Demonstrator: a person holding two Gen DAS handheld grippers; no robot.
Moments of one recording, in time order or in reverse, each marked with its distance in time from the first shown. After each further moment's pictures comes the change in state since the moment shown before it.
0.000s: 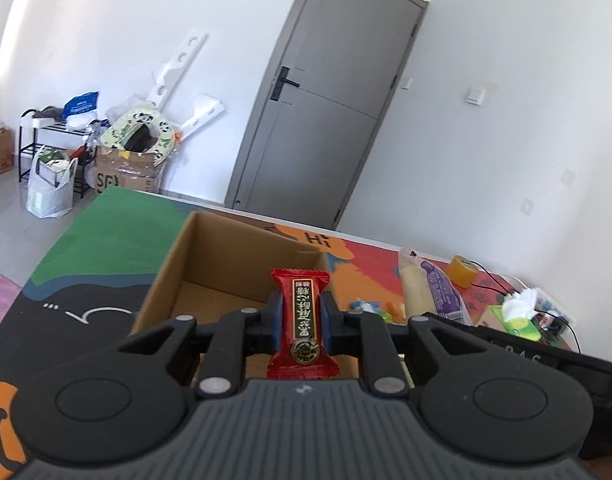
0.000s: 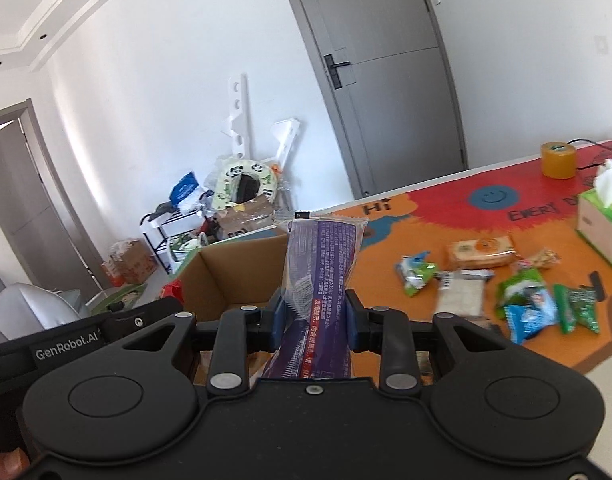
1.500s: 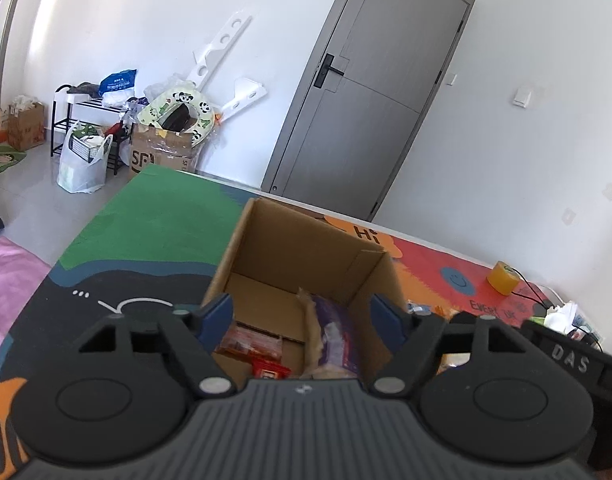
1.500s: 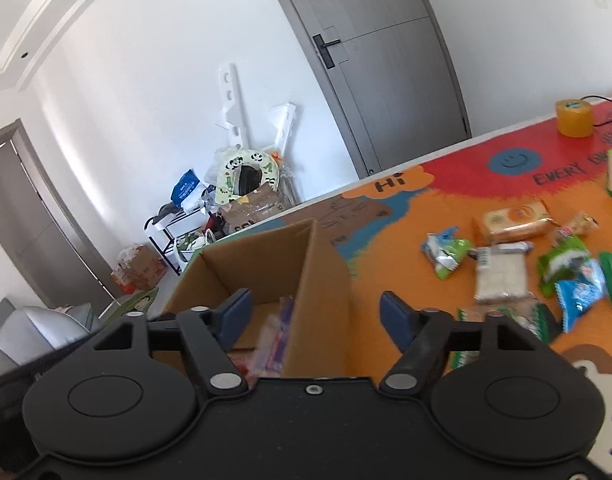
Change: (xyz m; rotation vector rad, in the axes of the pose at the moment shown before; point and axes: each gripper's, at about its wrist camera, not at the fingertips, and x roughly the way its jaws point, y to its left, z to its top) left arm 0.016 0.023 0.011 -0.067 0.042 0.097; right arm 0.022 0.000 -0.002 0.094 0.033 -0.018
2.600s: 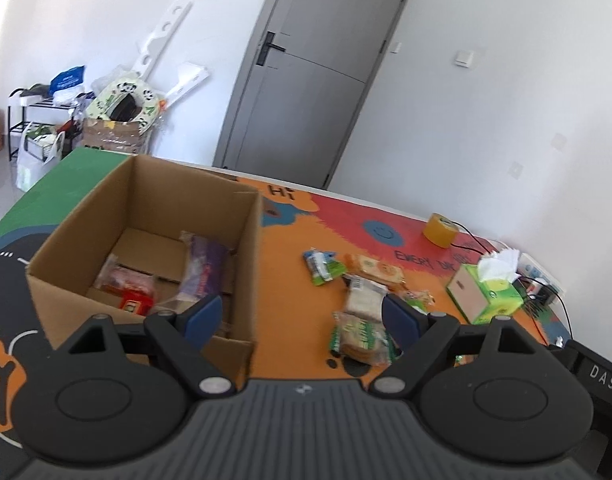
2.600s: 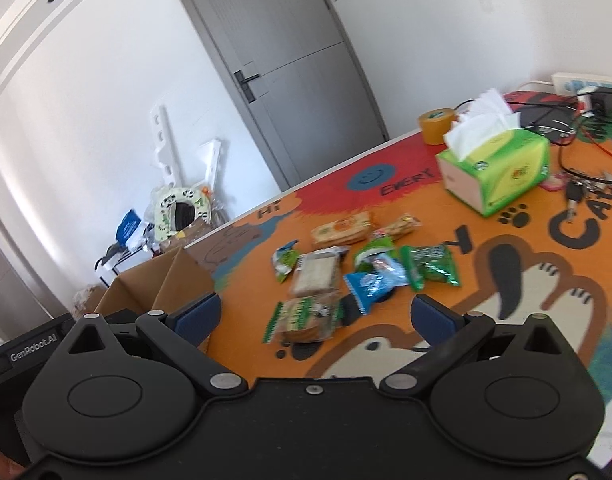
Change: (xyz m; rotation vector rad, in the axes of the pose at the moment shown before) left arm -0.015 -0.099 -0.049 0.087 0.062 -0.106; right arm -0.106 -0.116 -0.013 0.118 -0.076 -0.152
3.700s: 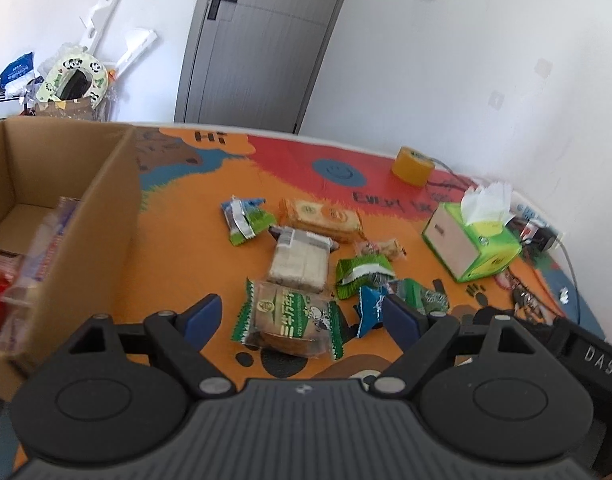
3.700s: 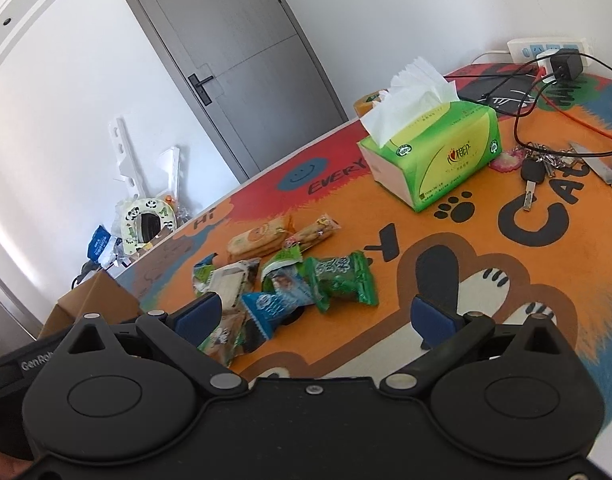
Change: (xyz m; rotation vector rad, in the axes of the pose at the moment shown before) left arm 0.104 -0.069 -0.024 0.101 0.151 -0.042; right arm 0.051 -0.080 0.009 0.087 0.026 -0.052
